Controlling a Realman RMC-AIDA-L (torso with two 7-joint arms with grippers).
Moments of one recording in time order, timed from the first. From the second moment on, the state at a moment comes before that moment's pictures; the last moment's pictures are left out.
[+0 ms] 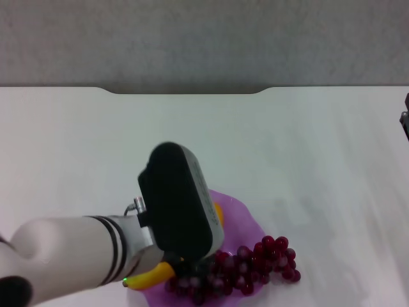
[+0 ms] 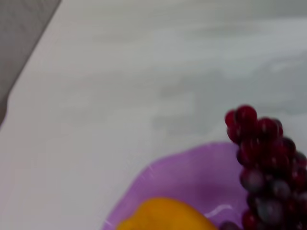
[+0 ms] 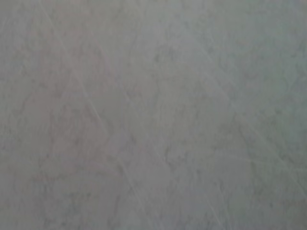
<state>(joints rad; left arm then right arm) -0.23 -2.02 -0.99 -1.76 2.87 -1.01 0.51 0.53 2.01 -0.40 0.35 -0.89 -1.56 -0.30</state>
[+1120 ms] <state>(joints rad) 0.15 -2.02 -1.07 -1.84 2.71 0.06 0.57 0.52 2.01 -0.37 0.34 -0.89 -1.52 -0.29</state>
